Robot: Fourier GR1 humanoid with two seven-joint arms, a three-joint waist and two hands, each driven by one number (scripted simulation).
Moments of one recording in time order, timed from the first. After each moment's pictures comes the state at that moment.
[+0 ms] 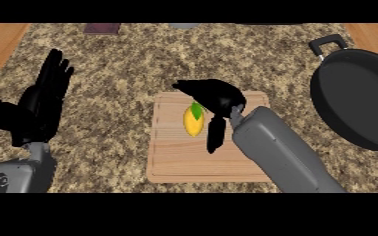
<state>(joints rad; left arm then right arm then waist) -0.18 0.25 0.05 -1.65 0.12 0.19 0.22 -0.71 -0.15 0.53 -1.24 0.45 0.47 0.31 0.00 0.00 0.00</state>
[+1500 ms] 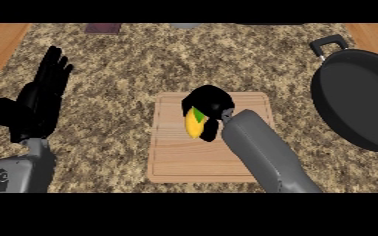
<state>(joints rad) -0.21 0.21 0.12 -1.63 0.09 0.13 0.23 -0.71 -0.02 0.46 -0.88 0.84 0.33 -0.01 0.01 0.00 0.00</state>
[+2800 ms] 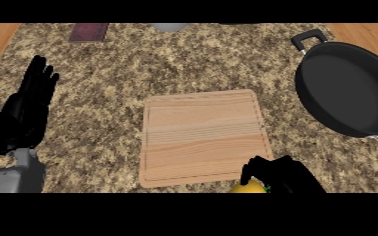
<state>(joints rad) -0.14 0.22 0.16 -1.66 0.08 0.13 0.23 0.17 -0.31 0.52 -2.12 0.82 0.15 0.22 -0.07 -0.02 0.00</state>
